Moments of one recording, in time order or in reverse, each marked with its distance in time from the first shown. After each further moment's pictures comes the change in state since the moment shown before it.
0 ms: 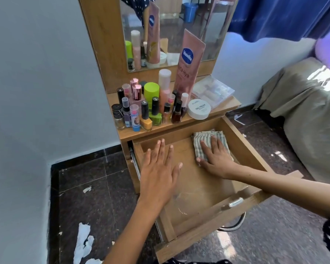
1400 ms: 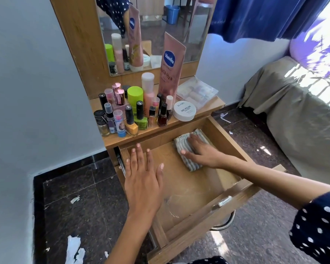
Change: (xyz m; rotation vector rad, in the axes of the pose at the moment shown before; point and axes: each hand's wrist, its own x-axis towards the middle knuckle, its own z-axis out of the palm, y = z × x) left_hand -0.010 0.002 -0.003 -0.137 0.024 -0.181; right_hand -0.004 -0.011 -0.035 0.131 -0.021 -0.134
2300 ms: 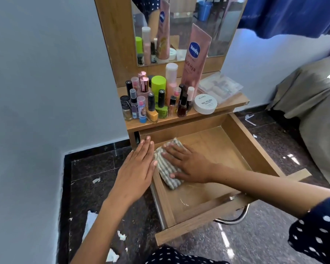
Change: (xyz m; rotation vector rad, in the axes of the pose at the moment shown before) left_hand -0.012 -0.054 -0.043 -0.049 -0.230 0.140; right_hand 0.002 -0.065 0.050 -0.499 -0.016 -0.583
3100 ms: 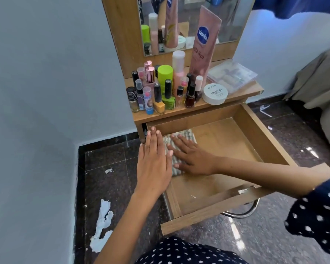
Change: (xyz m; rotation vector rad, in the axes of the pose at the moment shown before) left_hand 0.004 0.033 0.021 0.022 0.119 -0.199; right_hand 0.014 -0.003 0.011 0.195 -0.040 0.022
